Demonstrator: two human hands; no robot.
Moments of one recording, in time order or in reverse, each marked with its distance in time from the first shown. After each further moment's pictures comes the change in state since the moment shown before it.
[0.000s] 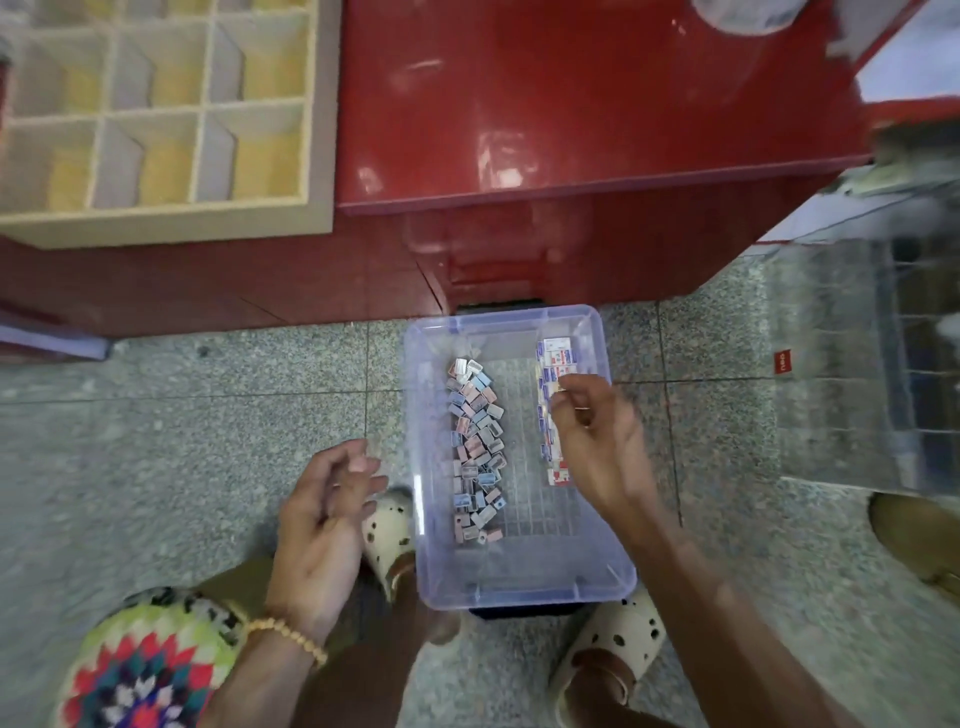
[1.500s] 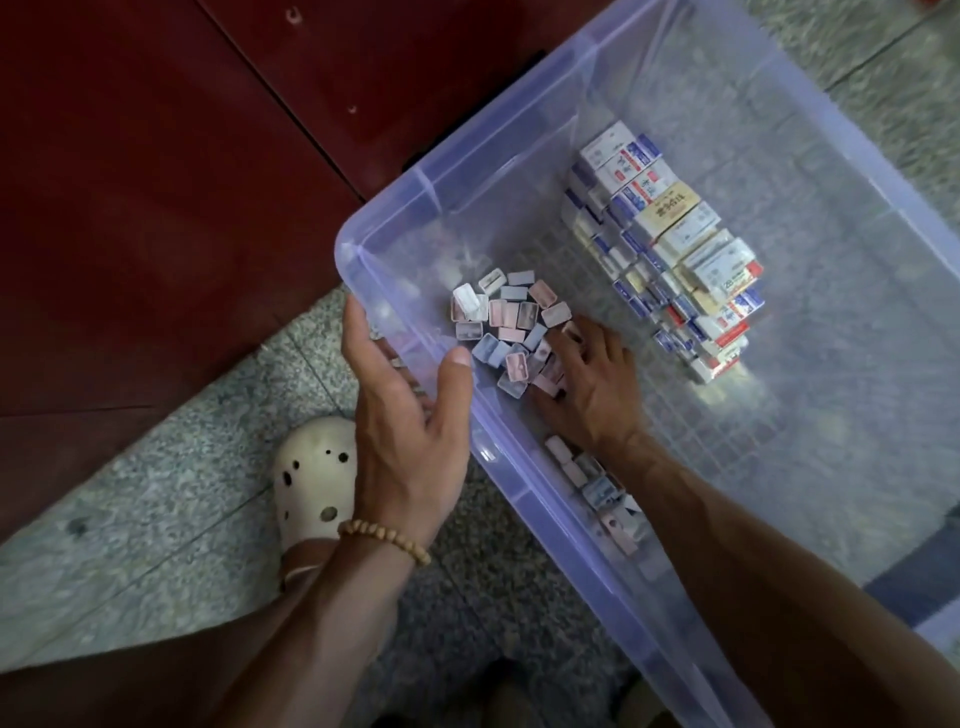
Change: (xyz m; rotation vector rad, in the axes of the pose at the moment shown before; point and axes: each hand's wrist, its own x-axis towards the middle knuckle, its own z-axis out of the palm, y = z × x) left_hand 0.253 -0.166 0.050 0.454 -0.483 0.562; right_hand 0.106 0.258 0.315 -0.526 0.225 -0.010
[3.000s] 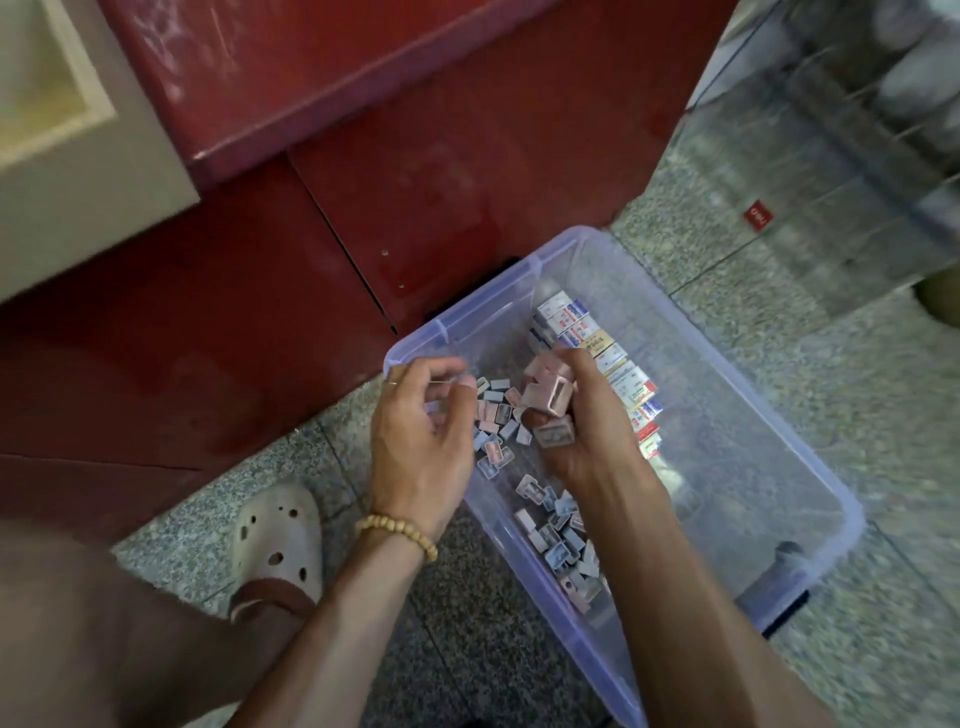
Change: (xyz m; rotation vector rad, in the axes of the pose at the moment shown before) left_hand -0.006 0.103 -0.038 -0.045 0.027 0.079; right_hand -0.003 -0.112 -0.208 1.976 0.084 0.771
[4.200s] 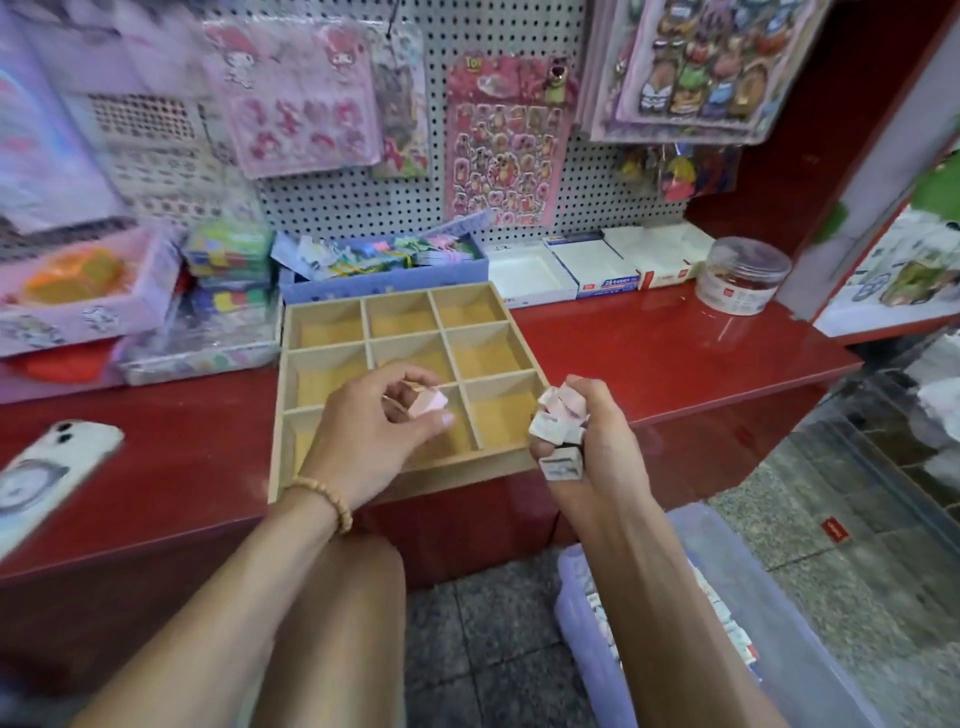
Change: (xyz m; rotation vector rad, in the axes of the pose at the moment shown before) left_hand 0.035 0.093 -0.334 -0.038 0.198 0.235; right_hand -0.196 0.014 0.275 -0.221 -0.516 -0.224
